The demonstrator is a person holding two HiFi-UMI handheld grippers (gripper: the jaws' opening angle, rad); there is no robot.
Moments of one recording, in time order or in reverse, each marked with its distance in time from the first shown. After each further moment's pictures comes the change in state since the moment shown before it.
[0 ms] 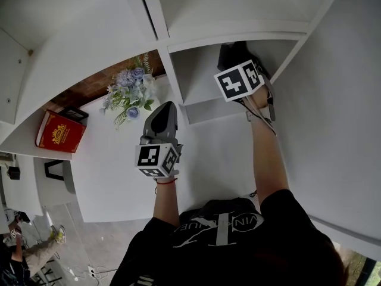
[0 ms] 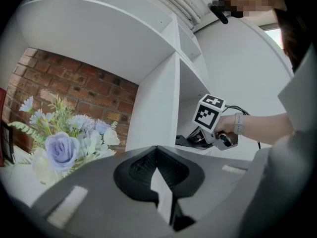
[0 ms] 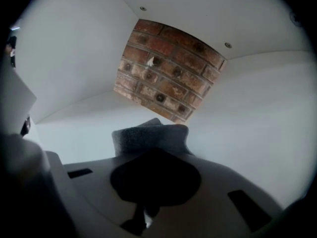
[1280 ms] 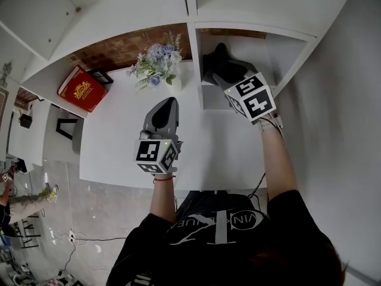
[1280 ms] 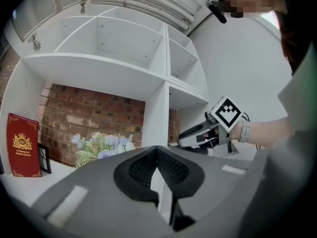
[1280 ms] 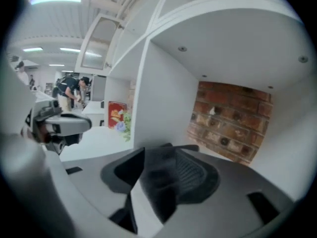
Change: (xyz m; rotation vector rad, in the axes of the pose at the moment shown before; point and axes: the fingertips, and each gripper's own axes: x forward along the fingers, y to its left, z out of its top) left arm -0.090 -0.021 0.034 0.080 -0.024 0.199; right arm -0.108 0.121 0.040 -0.114 -0.511 0.623
